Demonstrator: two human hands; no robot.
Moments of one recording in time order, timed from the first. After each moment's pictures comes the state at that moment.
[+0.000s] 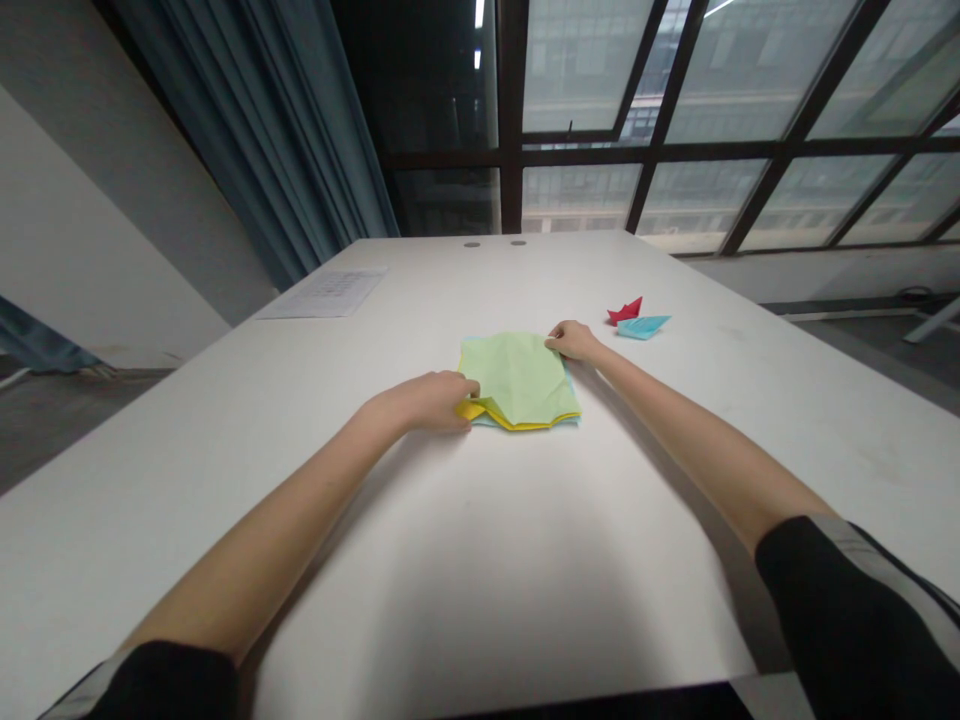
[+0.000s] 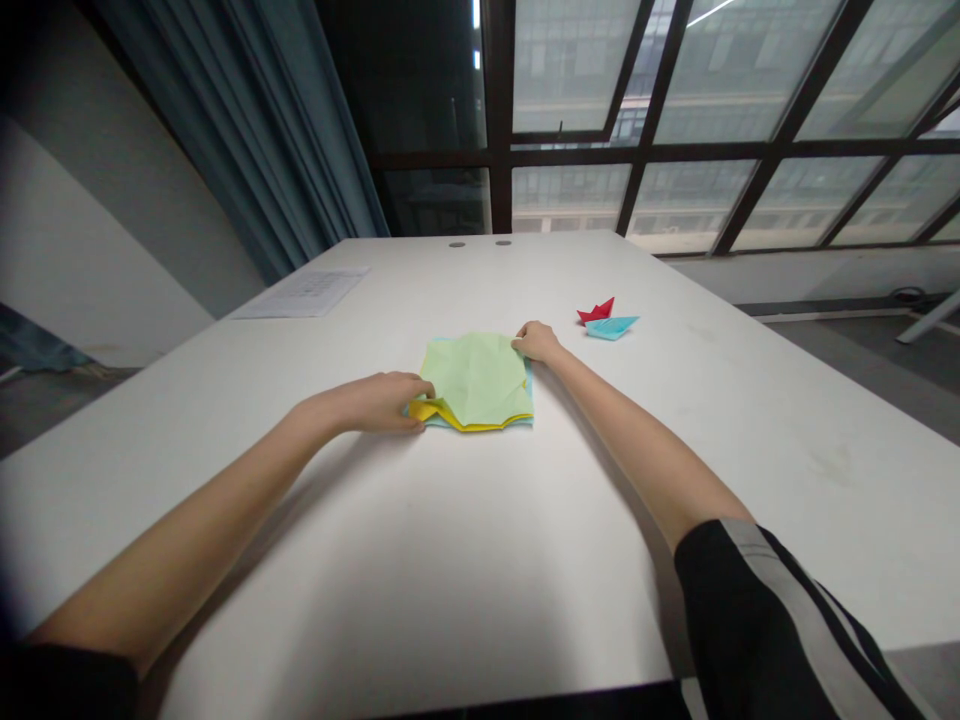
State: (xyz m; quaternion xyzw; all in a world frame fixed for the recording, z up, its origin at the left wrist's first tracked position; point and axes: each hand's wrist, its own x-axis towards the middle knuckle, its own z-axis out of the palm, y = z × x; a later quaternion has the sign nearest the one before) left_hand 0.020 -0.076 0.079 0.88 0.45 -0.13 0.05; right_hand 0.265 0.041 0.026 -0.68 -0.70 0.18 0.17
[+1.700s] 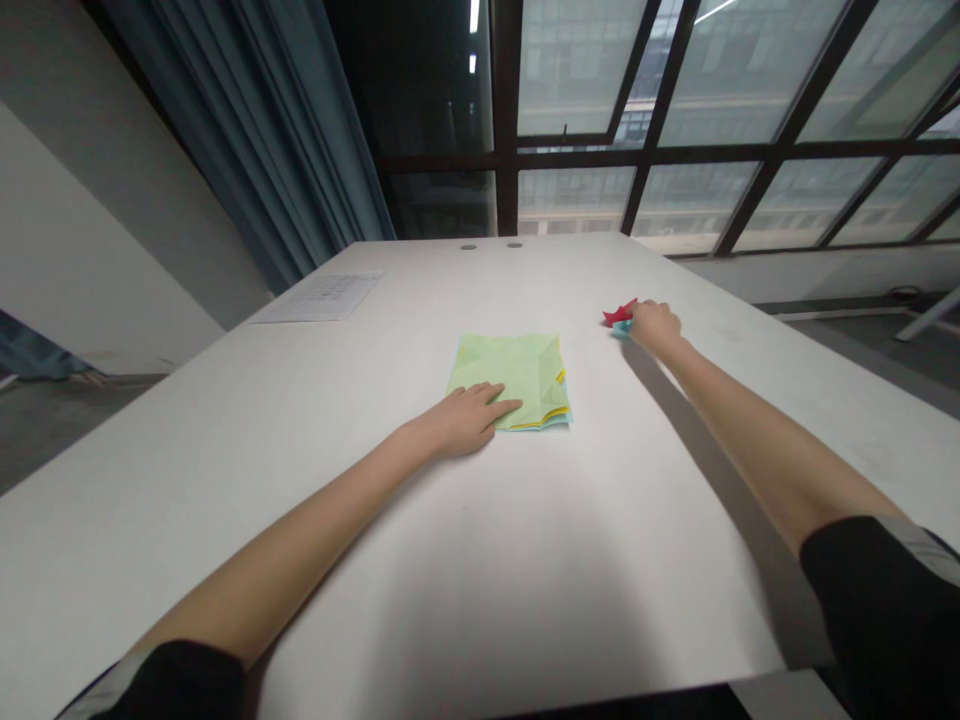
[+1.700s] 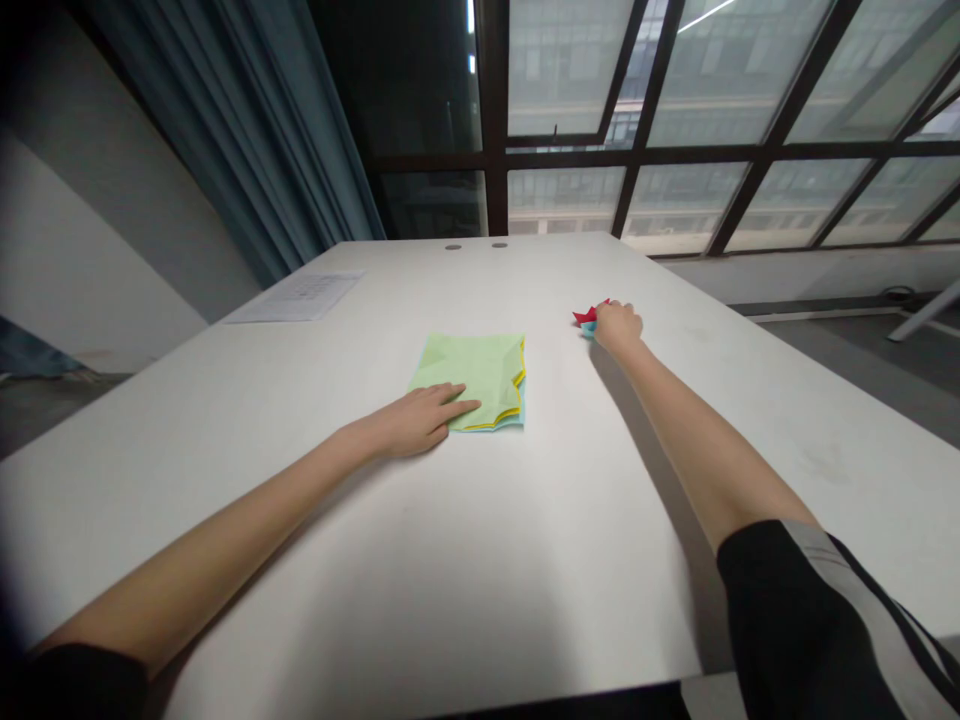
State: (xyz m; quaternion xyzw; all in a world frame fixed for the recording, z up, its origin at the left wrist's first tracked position) left_hand 0.022 -0.059 0.013 0.93 0.37 -0.06 0.01; right_hand 0.369 0.066 0.014 -0.75 -0.64 -0.02 0.18
